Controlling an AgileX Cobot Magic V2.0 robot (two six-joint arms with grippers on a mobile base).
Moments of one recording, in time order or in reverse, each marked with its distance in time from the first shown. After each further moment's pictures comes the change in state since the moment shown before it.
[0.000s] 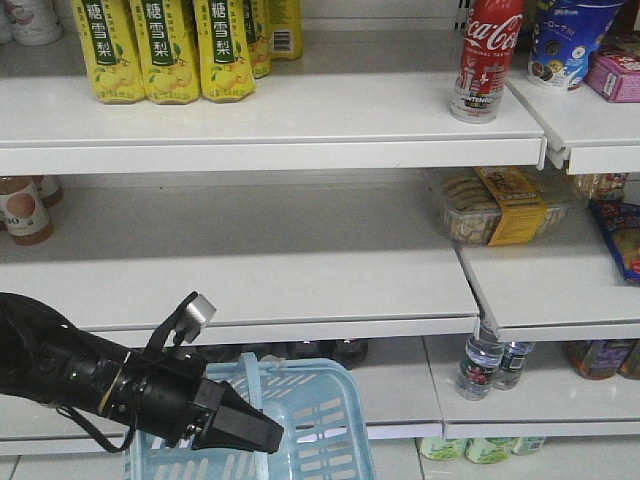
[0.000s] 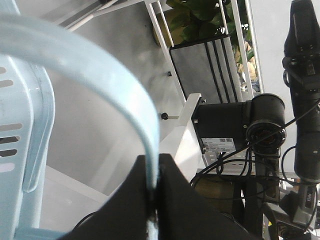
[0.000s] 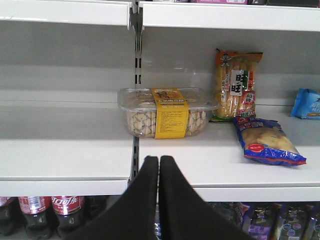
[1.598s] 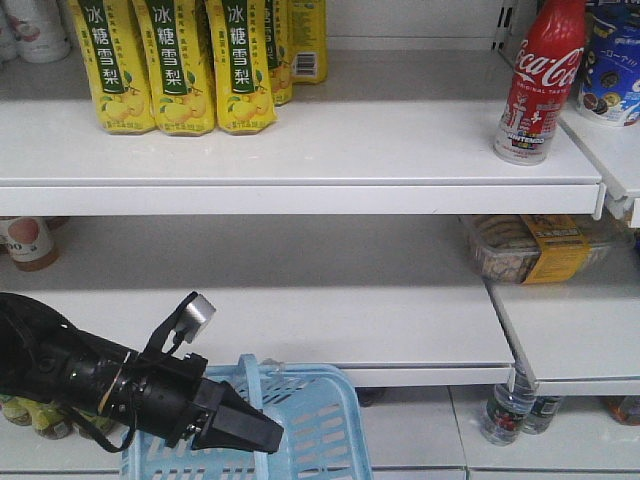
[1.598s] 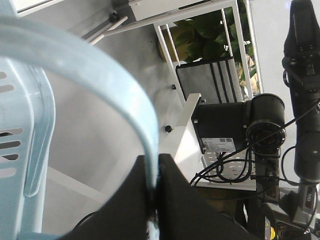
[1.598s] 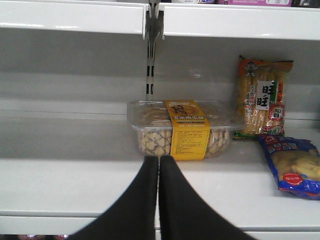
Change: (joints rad) left arm 0.000 0.000 0.000 0.000 -0.001 0.000; right arm 0.000 0.000 0.000 0.000 0.000 0.000
